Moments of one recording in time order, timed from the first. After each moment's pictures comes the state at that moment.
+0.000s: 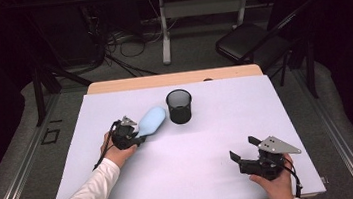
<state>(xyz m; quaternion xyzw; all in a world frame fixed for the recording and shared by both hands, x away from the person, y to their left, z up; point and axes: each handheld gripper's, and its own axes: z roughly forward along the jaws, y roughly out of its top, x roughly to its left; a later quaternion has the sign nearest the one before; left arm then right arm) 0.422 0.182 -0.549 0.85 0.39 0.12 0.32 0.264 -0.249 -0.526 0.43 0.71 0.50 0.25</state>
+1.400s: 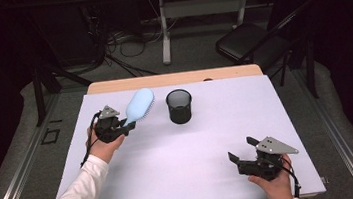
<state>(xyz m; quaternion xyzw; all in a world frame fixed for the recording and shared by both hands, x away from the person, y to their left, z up) 0.413 0.209 -0.492 0.81 0.40 0.17 0.40 0.265 -0.245 -0.528 0.42 0.71 0.50 0.25</state>
